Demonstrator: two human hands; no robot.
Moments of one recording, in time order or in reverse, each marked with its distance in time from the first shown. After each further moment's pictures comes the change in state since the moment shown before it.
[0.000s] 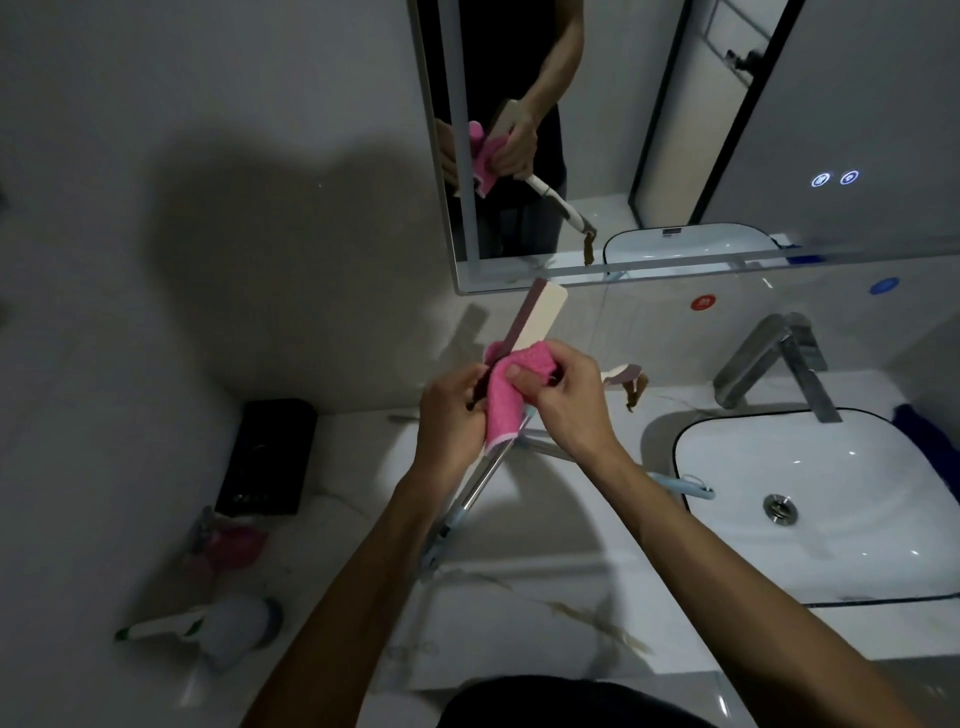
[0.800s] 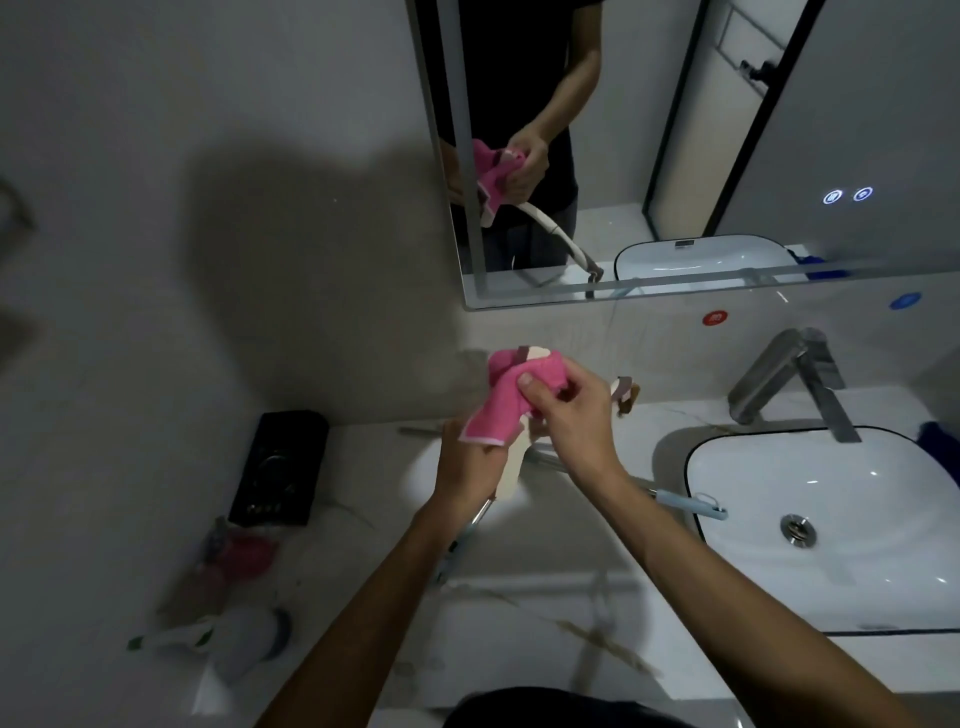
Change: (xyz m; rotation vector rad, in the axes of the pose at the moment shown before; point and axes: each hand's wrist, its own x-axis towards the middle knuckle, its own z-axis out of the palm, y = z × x) left_hand -0.014 0.004 0.023 -0.166 0.008 -0.367; right_hand 0.002 0.001 0.000 0.149 0.082 0.021
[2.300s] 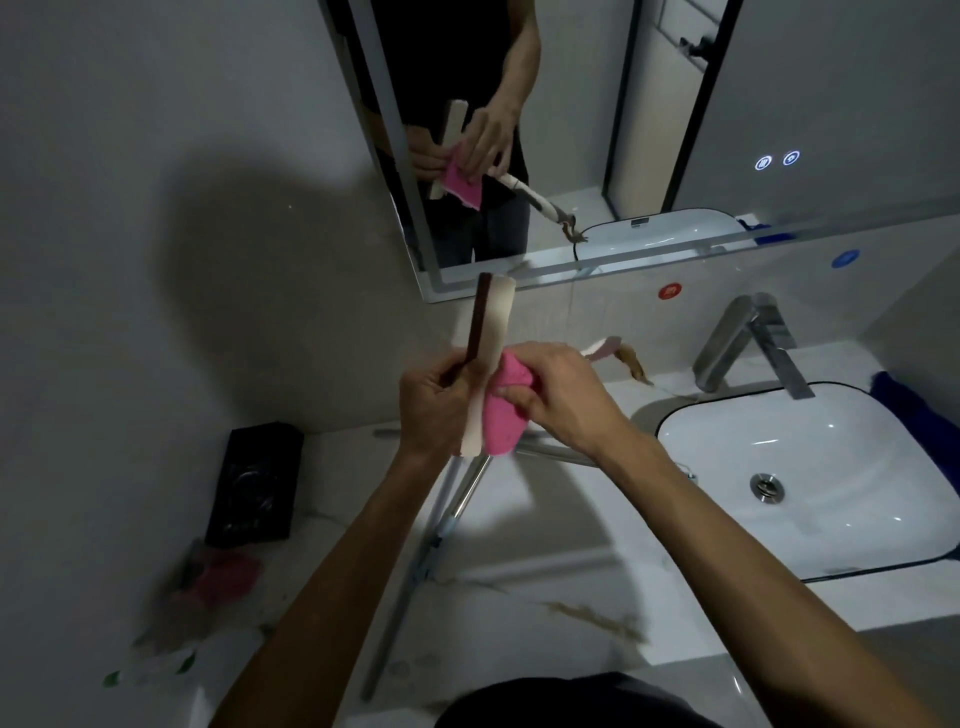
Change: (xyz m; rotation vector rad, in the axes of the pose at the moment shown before) left_hand 0.015 0.048 -0.005 -0.233 -0.039 0.277; right_hand 0.015 -0.011 -0.048 -0.781 -0.328 -0.366
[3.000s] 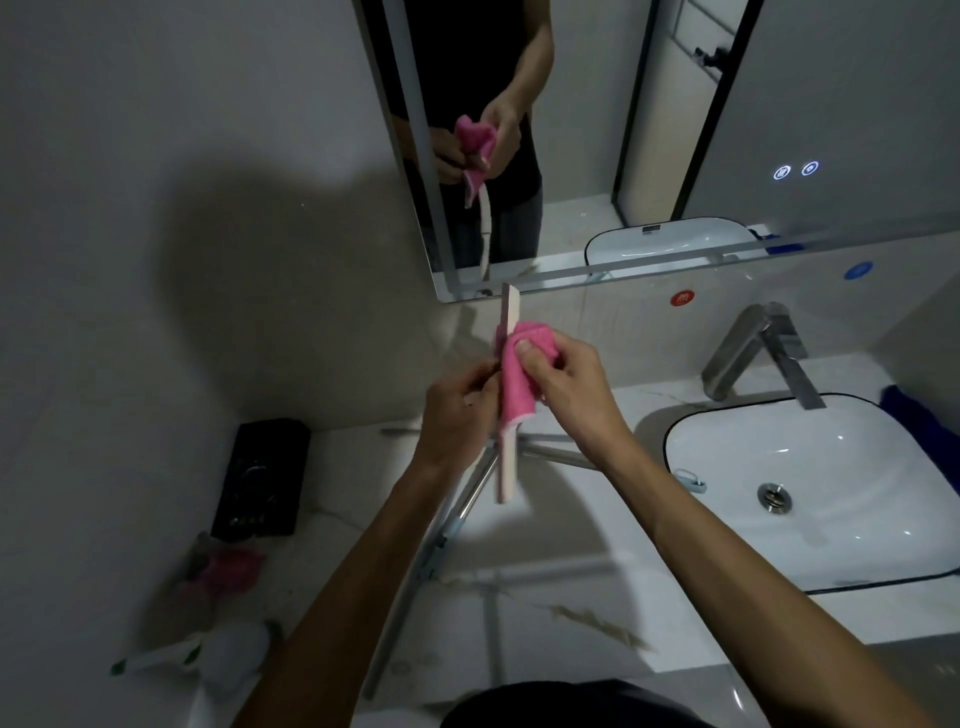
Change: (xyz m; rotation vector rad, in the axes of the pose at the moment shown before) left_hand -0.009 -0.007 -0.002 0.107 -0.111 -0.028; right_hand 0.001 -0.027 0.007 0.735 0.222 0.367
